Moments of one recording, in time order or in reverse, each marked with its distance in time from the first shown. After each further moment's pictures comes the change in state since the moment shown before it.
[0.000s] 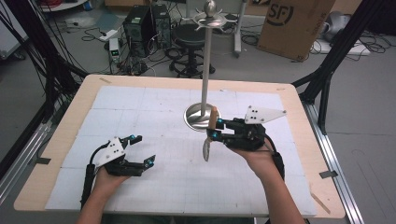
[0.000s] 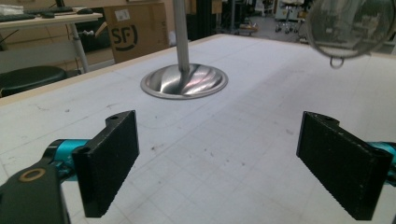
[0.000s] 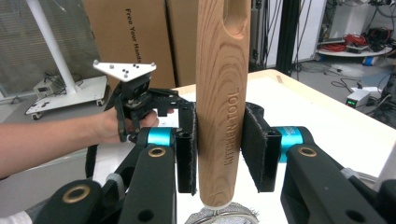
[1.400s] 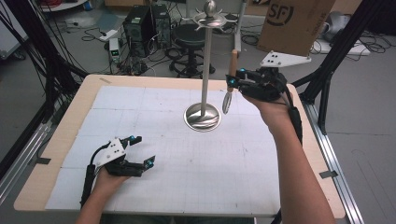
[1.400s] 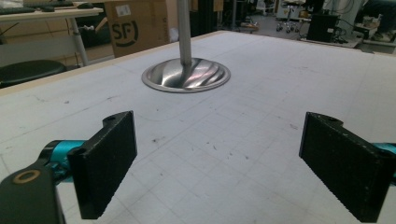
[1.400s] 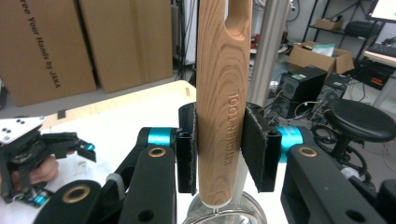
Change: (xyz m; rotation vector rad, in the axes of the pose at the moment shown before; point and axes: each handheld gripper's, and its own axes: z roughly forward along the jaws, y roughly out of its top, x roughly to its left) left arm 0.003 -0.003 0.000 -0.011 0.002 -0.035; right arm -0.053 0.104 -0.024 0.059 -0.330 -0.044
